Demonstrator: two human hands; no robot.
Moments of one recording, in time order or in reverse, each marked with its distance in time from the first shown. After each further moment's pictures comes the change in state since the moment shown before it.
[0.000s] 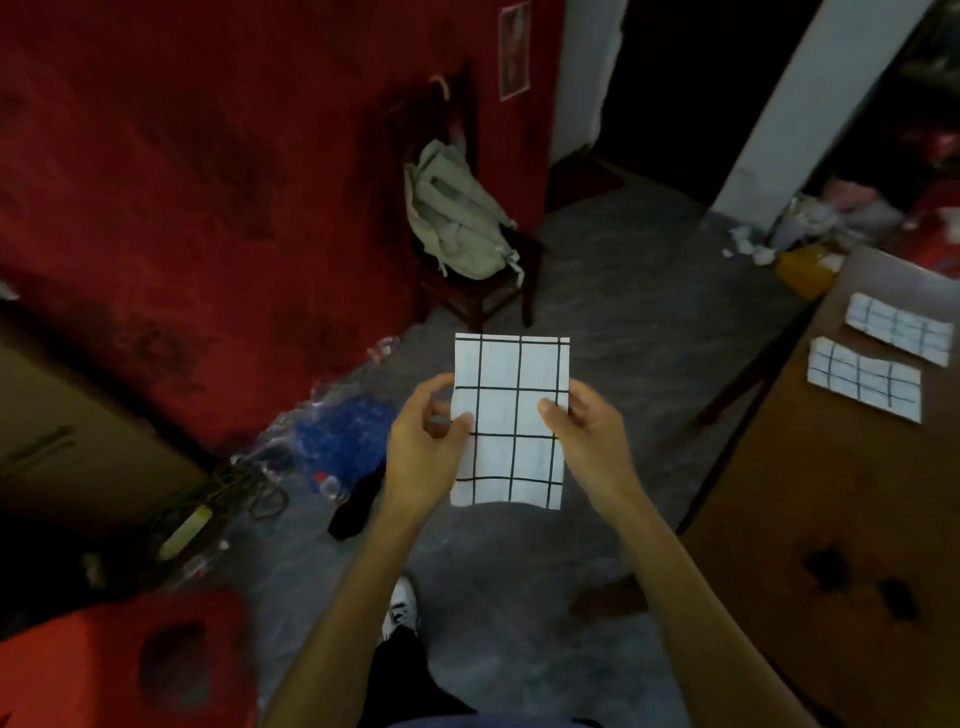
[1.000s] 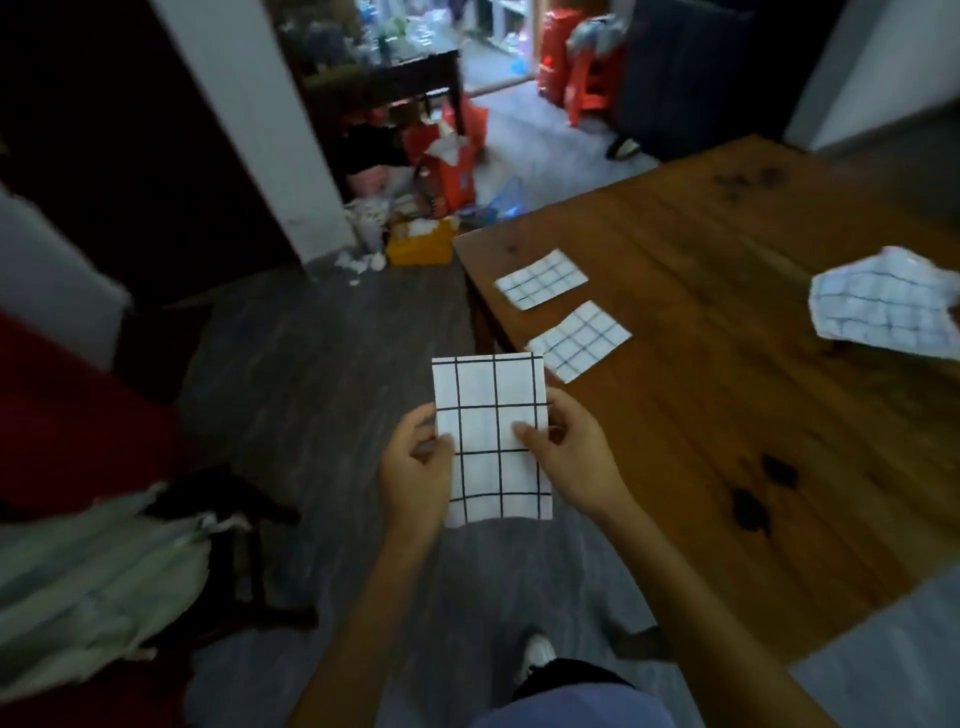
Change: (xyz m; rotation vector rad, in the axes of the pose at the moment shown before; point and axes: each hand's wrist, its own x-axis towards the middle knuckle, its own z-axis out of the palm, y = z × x) left_hand 0.272 0.099 0.334 0.058 -0.880 0.128; right_hand 0.205 -0.001 -0.185 0.064 0.996 0.133
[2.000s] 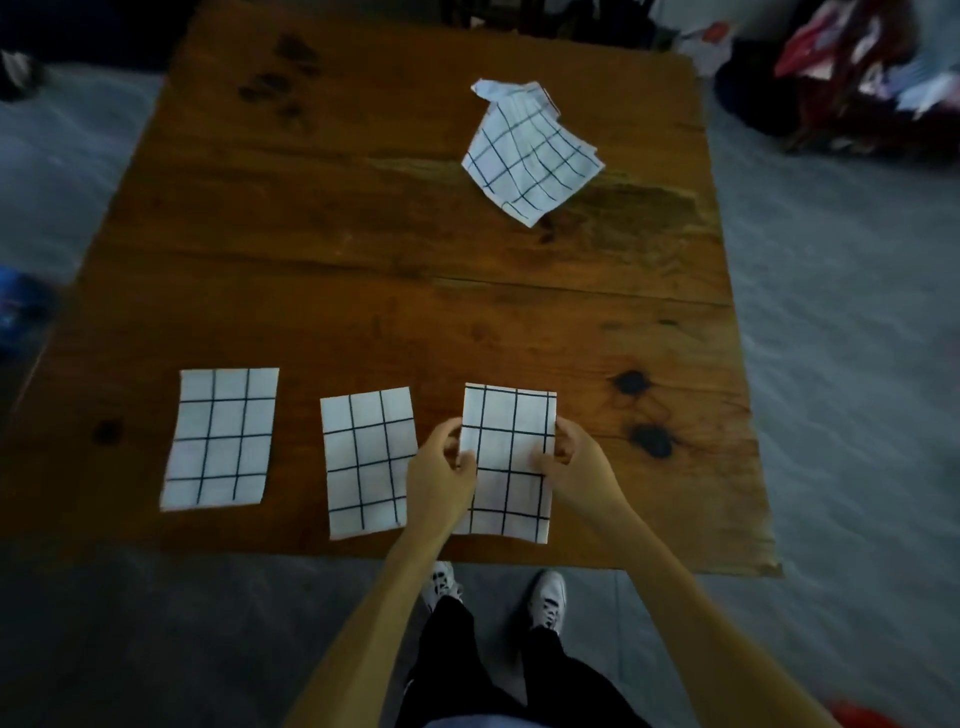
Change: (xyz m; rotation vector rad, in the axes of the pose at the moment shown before) left_hand 0.210 -0.040 0.319 0.593 -1.358 0.354; right_hand 0.138 0.150 -0.092 0.032 0.936 0.874
